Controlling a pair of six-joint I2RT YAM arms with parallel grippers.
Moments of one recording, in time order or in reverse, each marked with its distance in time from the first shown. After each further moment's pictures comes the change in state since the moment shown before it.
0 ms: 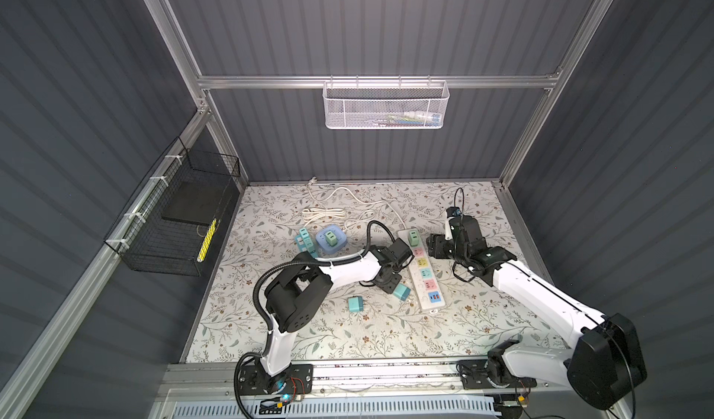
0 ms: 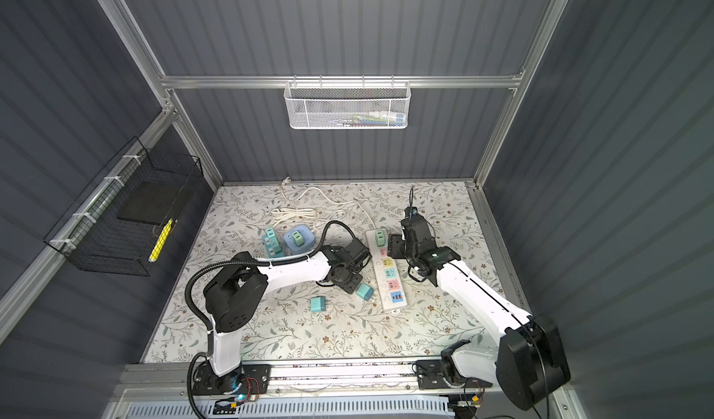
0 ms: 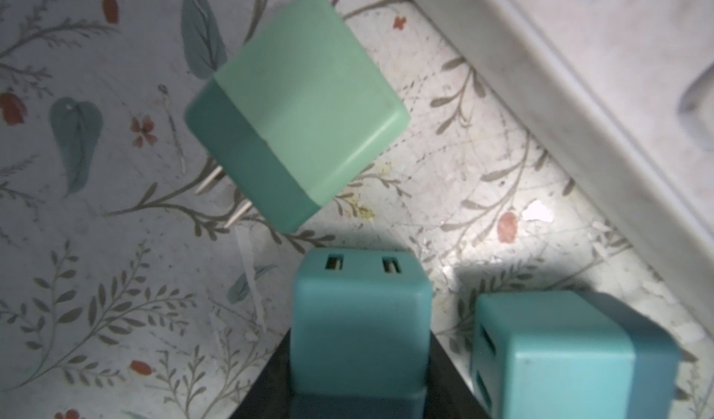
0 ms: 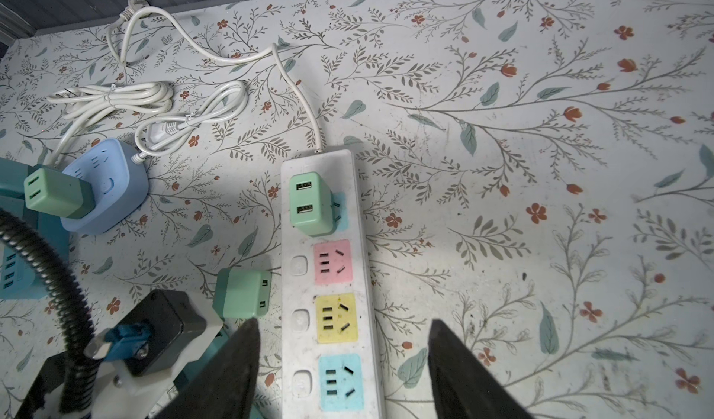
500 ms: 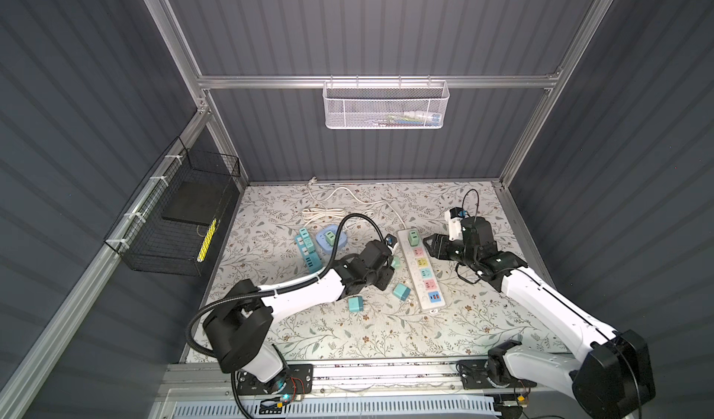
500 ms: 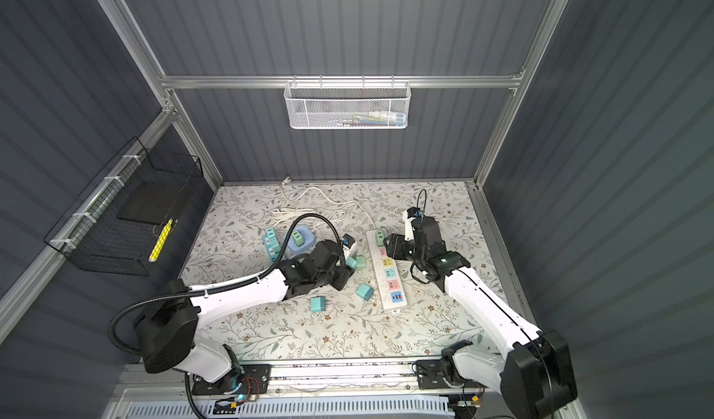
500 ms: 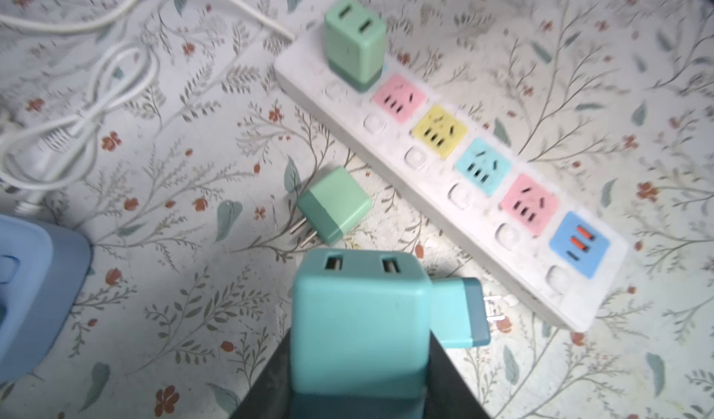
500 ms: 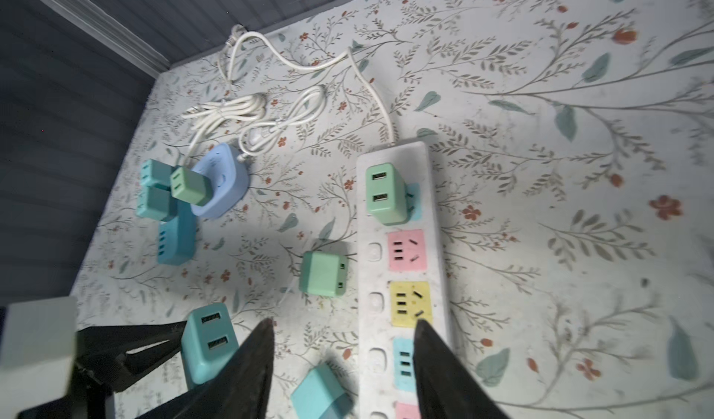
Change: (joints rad) left arm 0.000 -0.453 -0.367 0.430 -0.007 0.038; right arm -0.058 -0.083 -0.062 0.078 -0.329 0.109
